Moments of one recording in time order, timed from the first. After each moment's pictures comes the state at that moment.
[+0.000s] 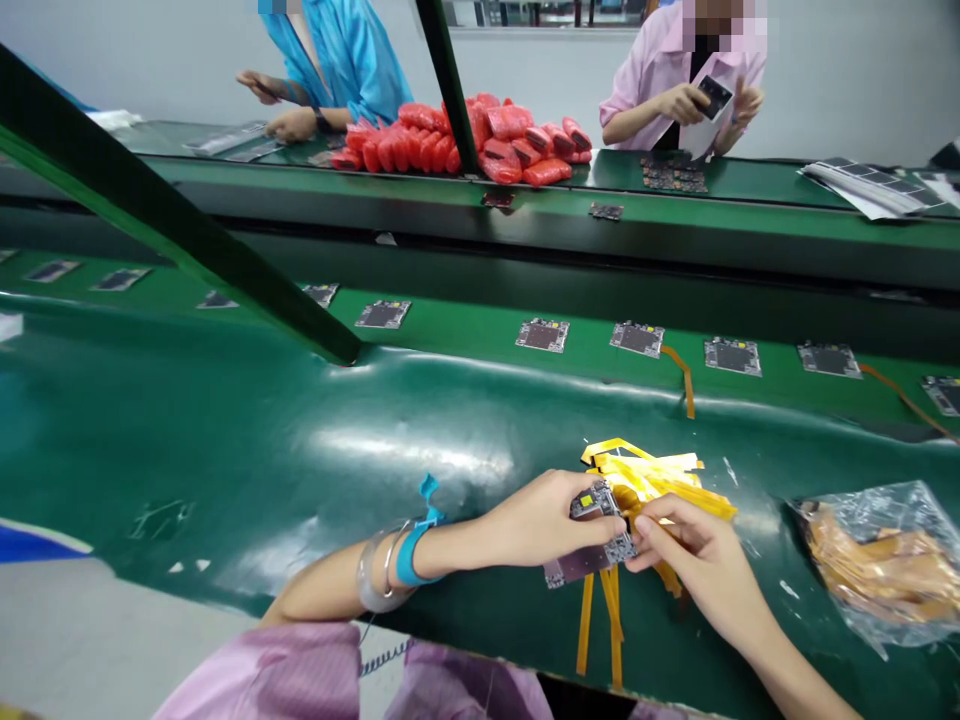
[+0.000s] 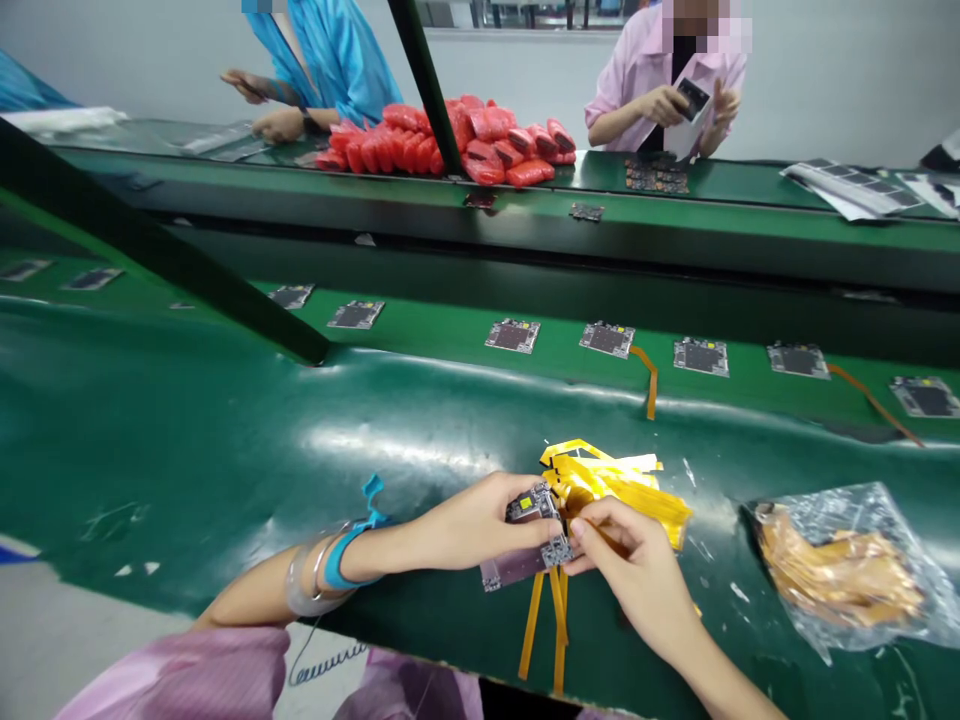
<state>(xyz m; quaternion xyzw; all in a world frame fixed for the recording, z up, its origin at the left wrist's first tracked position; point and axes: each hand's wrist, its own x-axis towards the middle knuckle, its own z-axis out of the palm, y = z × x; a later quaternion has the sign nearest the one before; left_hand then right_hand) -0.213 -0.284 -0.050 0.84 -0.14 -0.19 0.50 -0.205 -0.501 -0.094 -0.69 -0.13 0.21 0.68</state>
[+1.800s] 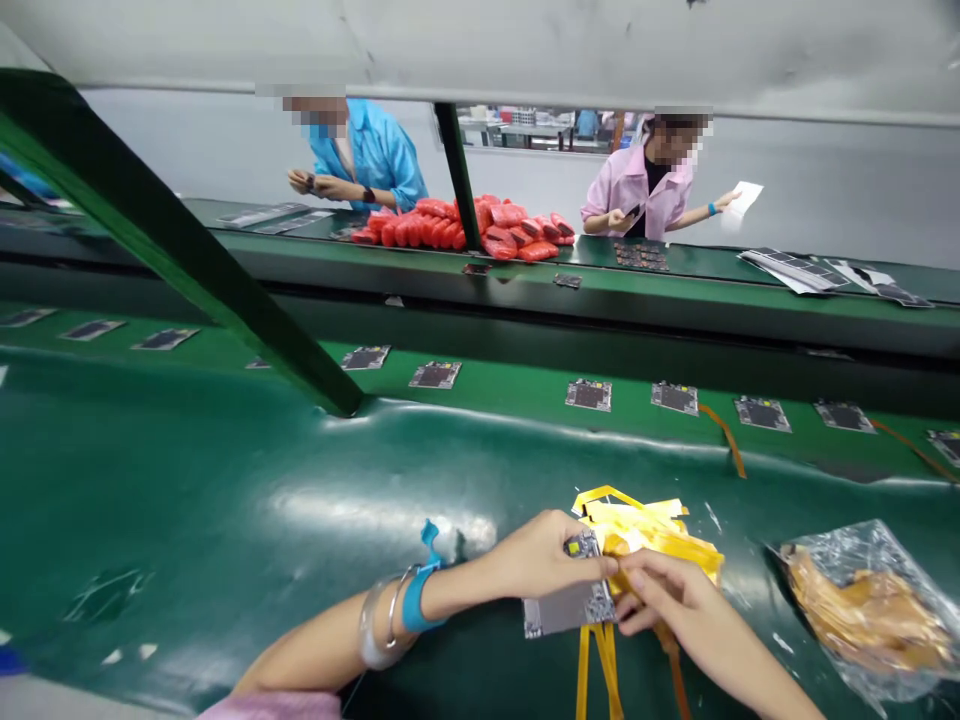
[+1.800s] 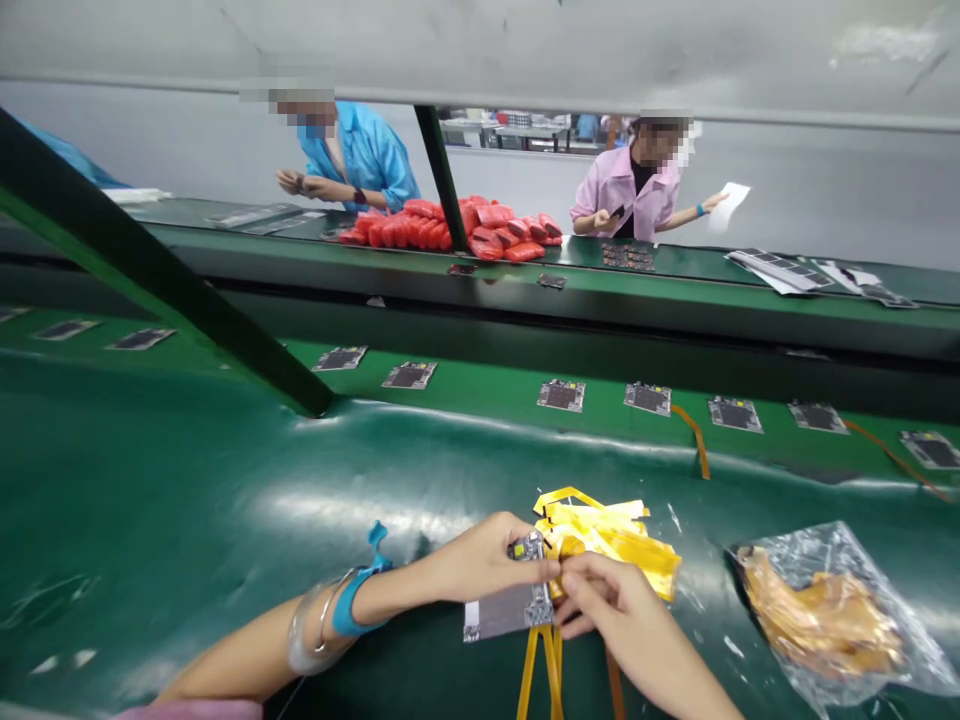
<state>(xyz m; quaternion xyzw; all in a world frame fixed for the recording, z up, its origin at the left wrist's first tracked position) -0.201 -0.280 -0.069 0.84 -0.16 -0.19 0.49 -0.206 -0.500 -0.083 -0.69 -0.17 0.27 0.65</state>
